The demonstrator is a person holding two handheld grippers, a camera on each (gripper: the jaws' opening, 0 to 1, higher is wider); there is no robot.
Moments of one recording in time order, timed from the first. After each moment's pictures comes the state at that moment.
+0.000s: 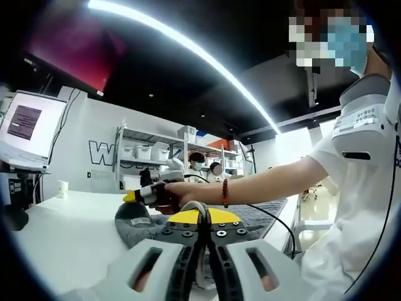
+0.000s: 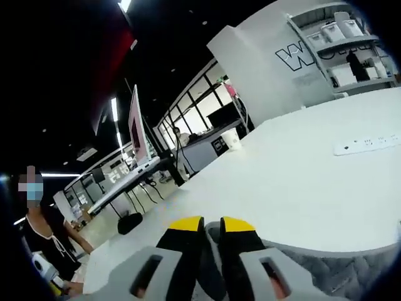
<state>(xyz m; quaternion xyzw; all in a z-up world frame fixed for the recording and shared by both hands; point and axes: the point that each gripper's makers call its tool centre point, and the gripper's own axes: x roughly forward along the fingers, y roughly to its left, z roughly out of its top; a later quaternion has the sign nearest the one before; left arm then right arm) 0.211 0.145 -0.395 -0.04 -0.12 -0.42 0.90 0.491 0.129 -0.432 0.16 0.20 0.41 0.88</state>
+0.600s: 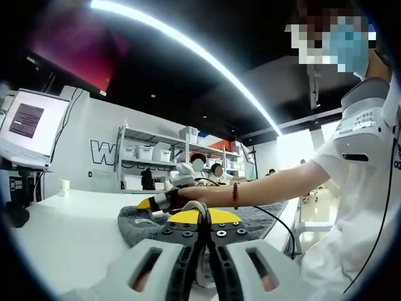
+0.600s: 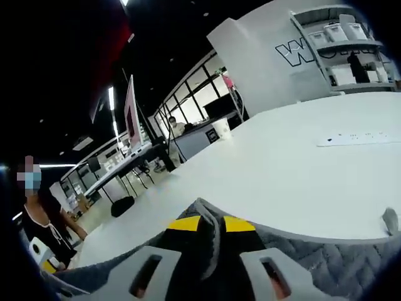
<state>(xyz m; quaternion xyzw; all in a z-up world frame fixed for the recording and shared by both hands) 0.211 0.149 -0.395 -0.05 -0.12 -0.42 0.90 0.501 0.096 -0.452 0.14 0.23 0.40 0.87</state>
